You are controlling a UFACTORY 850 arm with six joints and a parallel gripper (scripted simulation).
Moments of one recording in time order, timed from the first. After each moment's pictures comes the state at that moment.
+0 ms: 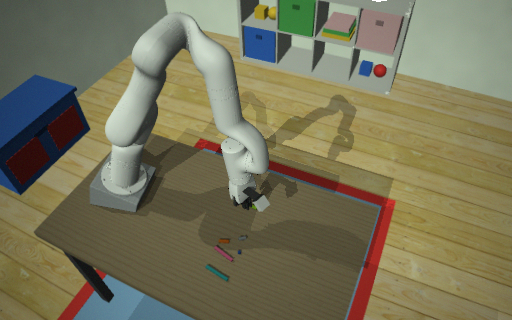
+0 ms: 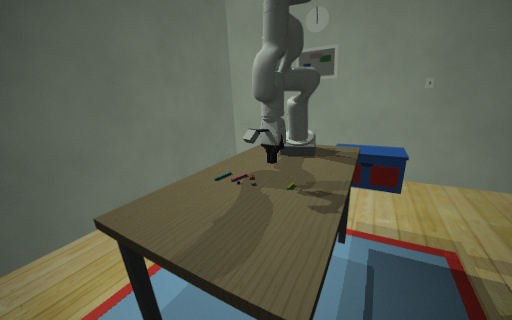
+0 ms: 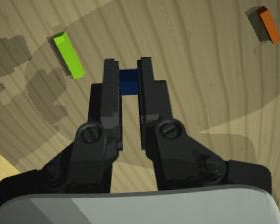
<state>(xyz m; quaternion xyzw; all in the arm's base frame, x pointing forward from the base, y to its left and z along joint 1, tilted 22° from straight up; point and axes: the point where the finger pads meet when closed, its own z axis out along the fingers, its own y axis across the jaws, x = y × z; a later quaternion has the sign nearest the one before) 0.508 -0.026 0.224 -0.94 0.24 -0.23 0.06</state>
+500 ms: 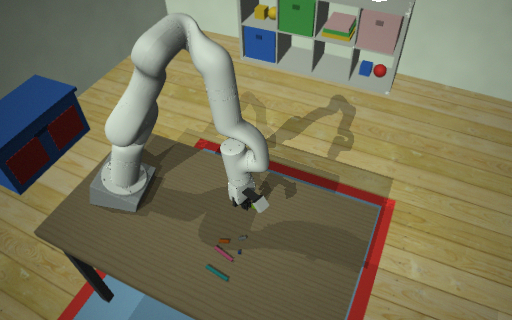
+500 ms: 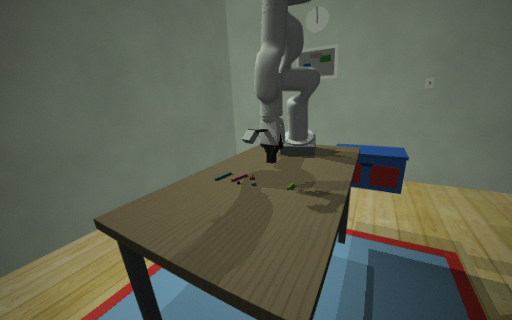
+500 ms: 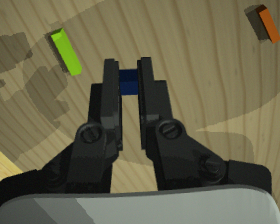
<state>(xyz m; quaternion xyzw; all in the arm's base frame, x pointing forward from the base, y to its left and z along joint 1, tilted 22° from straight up) 0.506 -0.029 0.224 -0.94 0.23 -0.23 0.07</state>
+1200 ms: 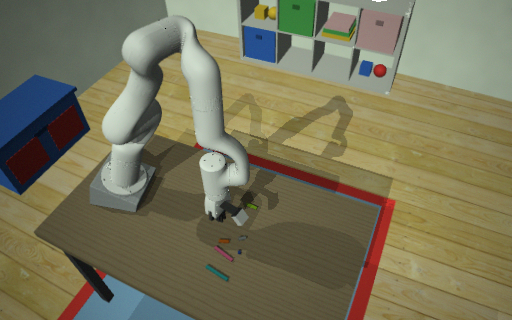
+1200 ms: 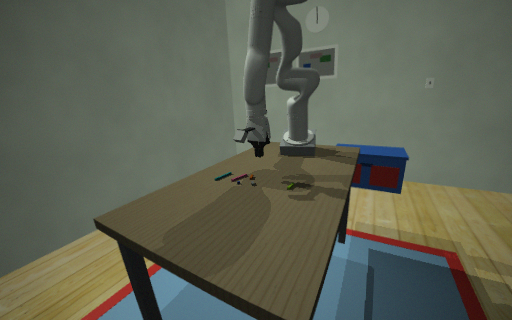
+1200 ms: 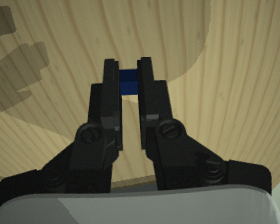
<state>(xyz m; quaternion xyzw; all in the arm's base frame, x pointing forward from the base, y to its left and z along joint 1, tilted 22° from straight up) 0.434 -0.106 0.193 -0.97 0.15 -0.17 0.04</state>
